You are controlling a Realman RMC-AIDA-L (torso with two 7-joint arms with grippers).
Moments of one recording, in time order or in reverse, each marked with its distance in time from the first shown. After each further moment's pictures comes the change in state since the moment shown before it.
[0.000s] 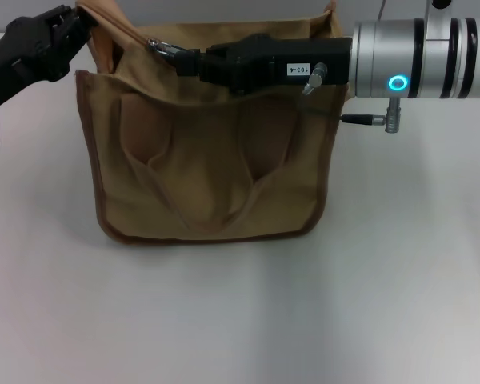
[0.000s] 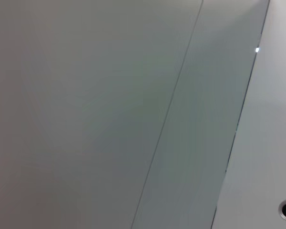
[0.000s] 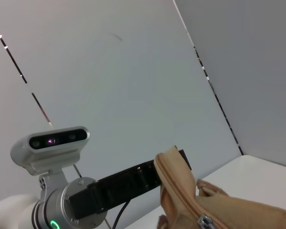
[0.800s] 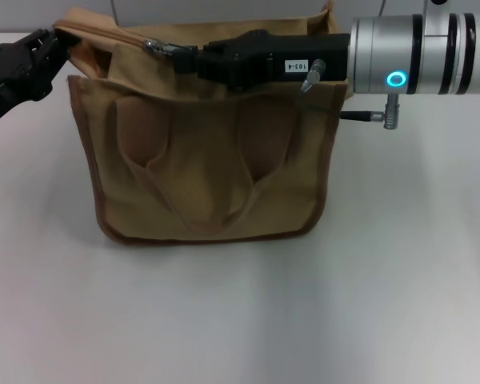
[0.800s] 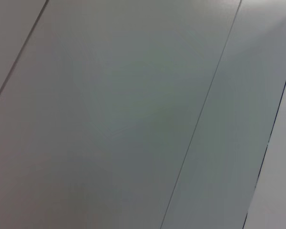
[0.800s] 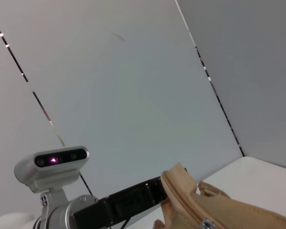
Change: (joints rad) left arm 0.029 0.005 -0.058 -0.103 0.000 -0.012 0.073; right arm 0.010 -0.002 0.001 0.000 -0.001 0.000 -0.001
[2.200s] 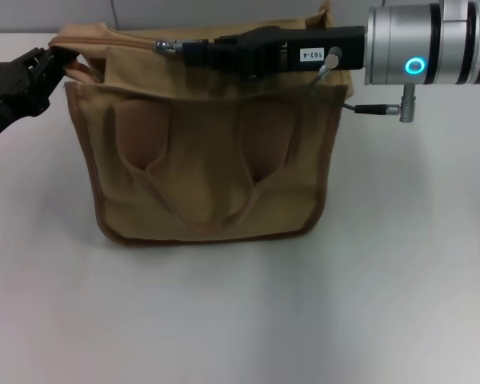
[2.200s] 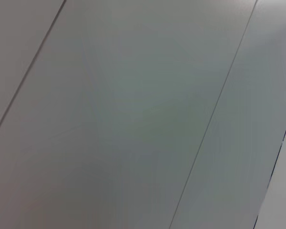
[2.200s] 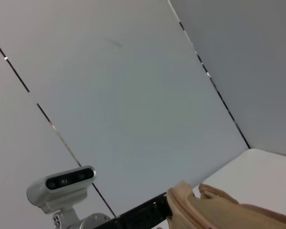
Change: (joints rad) left arm 0.024 -0.003 -0.003 -0.025 0.002 -0.017 0.017; right arm 0.017 -0.031 0.029 0.022 -0.001 -0.057 0.091
